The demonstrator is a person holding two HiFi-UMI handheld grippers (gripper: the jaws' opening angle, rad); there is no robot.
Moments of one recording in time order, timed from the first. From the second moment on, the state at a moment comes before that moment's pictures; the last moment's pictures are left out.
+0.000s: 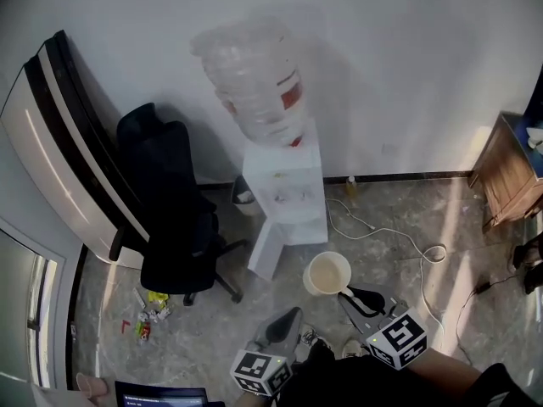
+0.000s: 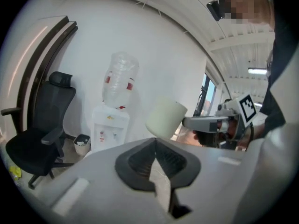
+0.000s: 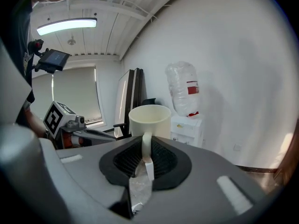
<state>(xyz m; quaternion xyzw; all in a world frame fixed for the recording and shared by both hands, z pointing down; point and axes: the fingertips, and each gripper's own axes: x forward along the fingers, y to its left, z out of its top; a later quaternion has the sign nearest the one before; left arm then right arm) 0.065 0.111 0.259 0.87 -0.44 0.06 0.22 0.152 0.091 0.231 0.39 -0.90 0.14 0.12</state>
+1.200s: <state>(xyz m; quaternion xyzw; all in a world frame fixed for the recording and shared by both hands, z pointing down) 0.032 0.216 0.196 0.91 -0.39 0.03 0.15 0.103 0.196 0.198 0.42 -0.89 0.14 0.11</state>
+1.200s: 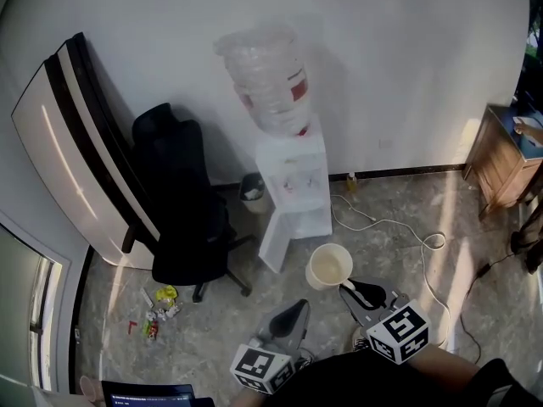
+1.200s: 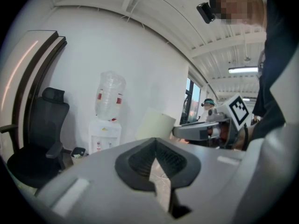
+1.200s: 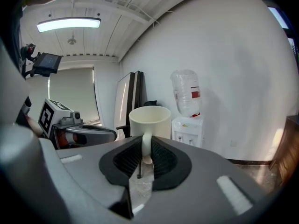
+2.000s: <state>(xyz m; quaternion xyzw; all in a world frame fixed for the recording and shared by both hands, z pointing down) -0.009 0.200 0.199 0.91 -0.40 0.02 0.15 0.065 0.188 0.204 0.42 -0.89 0.13 0.11</state>
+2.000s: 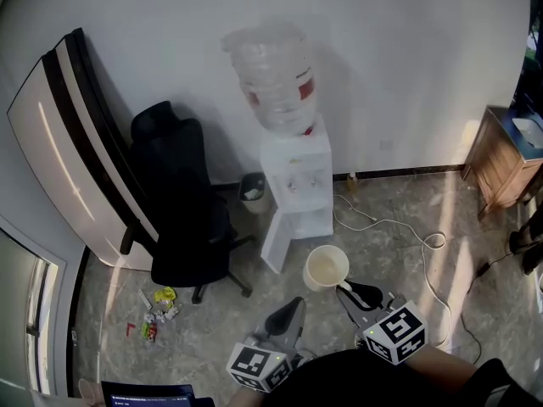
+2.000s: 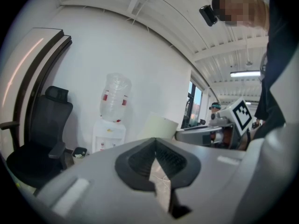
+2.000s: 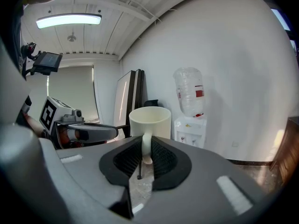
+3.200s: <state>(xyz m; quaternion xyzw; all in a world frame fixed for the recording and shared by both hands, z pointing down) 0.002 0.184 0.196 0.91 -0.39 0.01 0.15 0.072 0.168 0.204 0.42 -0.89 0.14 0.12</state>
